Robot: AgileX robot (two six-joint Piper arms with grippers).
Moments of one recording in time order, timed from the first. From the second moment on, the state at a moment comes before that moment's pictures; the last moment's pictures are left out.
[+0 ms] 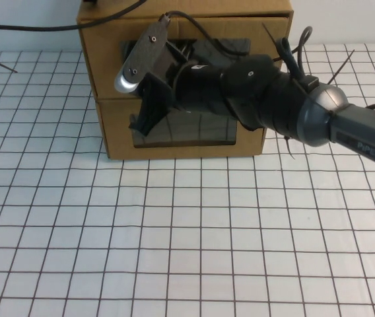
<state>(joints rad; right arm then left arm) 0.66 2.11 -1.78 1.18 0.25 -1.64 -0.16 2.13 -2.26 -1.06 1.07 0.27</state>
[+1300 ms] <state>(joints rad) 0.65 1.81 -1.78 0.54 0.54 -0.90 -0.07 1.89 -2.28 -0.89 1.25 0.34</state>
